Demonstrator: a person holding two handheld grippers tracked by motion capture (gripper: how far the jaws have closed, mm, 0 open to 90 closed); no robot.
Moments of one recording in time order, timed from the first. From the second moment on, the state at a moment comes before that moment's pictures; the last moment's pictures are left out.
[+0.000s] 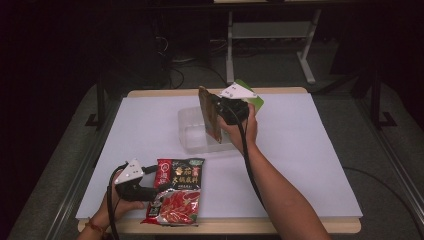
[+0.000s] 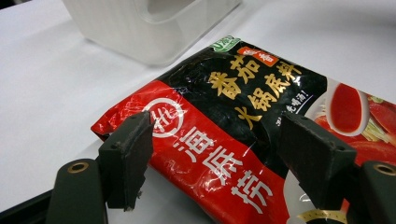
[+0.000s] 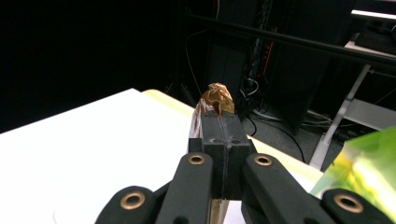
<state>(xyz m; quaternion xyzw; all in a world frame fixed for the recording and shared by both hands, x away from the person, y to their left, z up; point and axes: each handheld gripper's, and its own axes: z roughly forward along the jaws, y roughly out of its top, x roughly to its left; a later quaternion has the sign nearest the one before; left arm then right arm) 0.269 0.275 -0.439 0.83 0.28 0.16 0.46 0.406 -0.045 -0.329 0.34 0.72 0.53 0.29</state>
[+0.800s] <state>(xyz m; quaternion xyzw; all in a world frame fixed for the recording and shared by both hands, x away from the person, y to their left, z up) 0.273 0.277 -0.438 0.83 0.29 0.16 0.46 0.383 -0.075 -0.351 0.33 0.74 0.53 0.26</state>
